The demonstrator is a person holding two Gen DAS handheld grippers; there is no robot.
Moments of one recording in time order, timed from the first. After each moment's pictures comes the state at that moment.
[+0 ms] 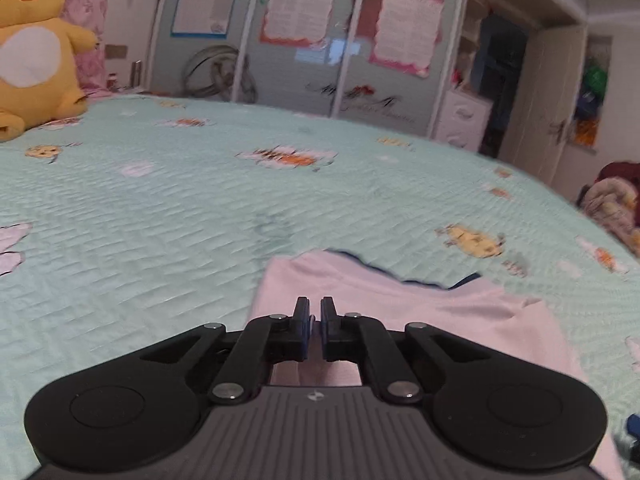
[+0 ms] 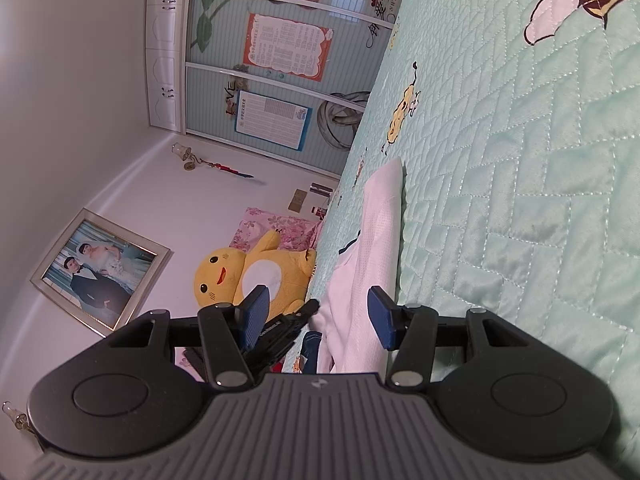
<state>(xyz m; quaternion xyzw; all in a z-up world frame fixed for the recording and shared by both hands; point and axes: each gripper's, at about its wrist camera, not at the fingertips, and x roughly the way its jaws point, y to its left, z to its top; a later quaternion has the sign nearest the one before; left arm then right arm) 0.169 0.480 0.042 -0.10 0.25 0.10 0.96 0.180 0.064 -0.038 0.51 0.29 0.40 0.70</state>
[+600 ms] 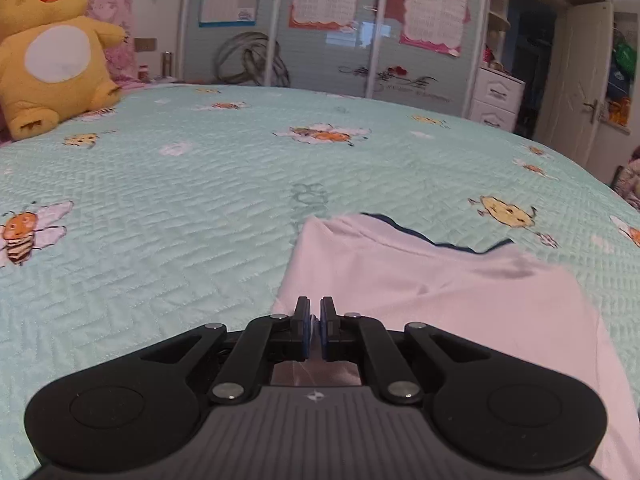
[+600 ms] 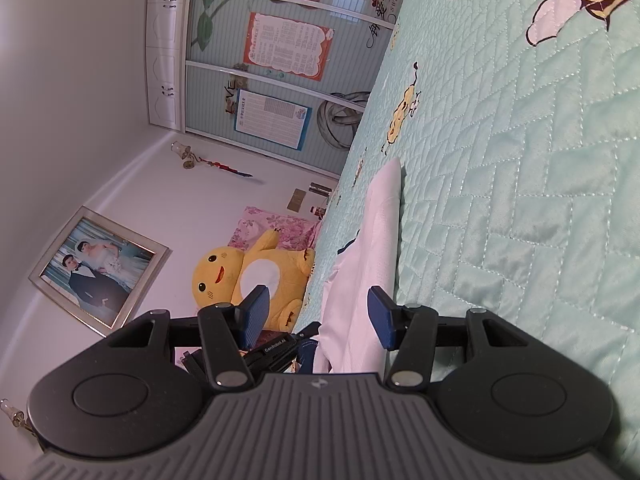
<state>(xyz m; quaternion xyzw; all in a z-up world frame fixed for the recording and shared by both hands) 0.152 0.470 0.037 -0.09 0.27 0.15 0.95 0.181 0.065 -0.039 0.51 0.29 0.40 0.70</state>
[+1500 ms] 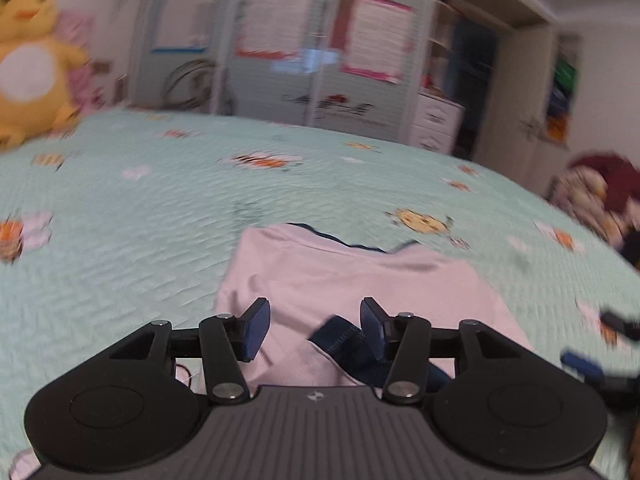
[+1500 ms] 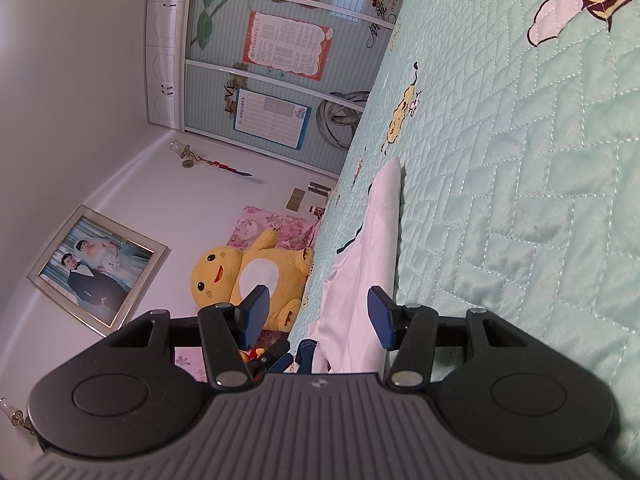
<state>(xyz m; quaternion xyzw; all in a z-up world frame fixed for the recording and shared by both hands) 0.088 0.436 0.055 -0.08 0.22 0.04 0.97 0.184 0.065 -0.039 0.51 0.30 0.40 0.70</state>
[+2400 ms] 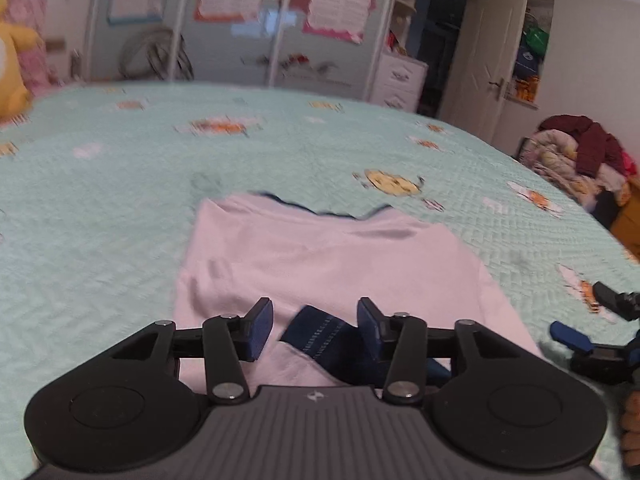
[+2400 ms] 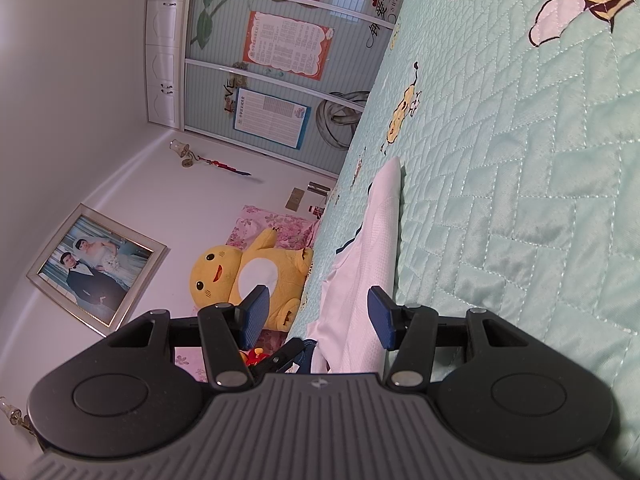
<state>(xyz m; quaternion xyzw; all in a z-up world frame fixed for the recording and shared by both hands) 0.127 0.450 0.045 -0.10 0.29 -0.02 0.95 0.184 0.067 -0.041 0.51 0.30 0.40 0.70</state>
